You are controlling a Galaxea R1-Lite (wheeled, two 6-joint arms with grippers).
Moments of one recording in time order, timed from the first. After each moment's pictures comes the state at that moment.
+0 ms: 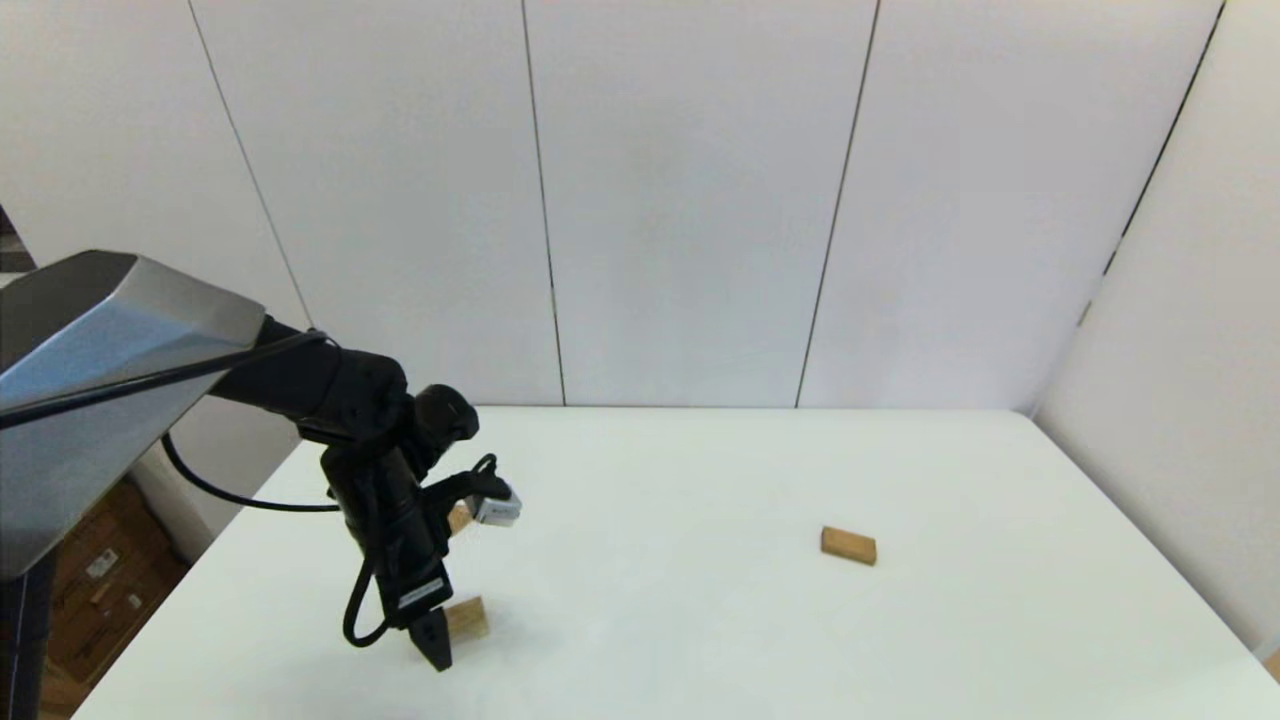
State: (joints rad) left arm -0.29 2.18 -1.32 0.75 -0.13 0.69; right arm 0.00 0.00 0.00 -0.01 0.04 -0.05
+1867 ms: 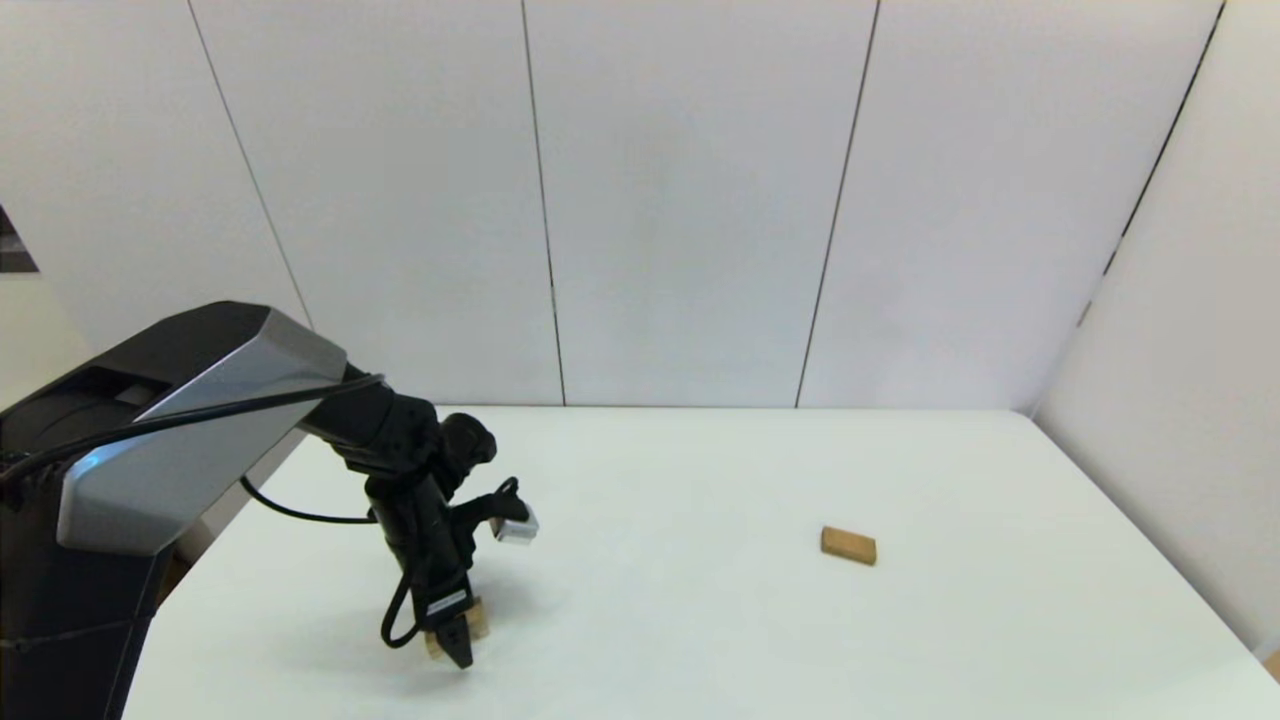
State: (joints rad) left arm -0.27 2.36 -1.36 0.59 -0.13 0.79; right arm 0.00 0.00 0.00 -0.01 0.04 -0.05
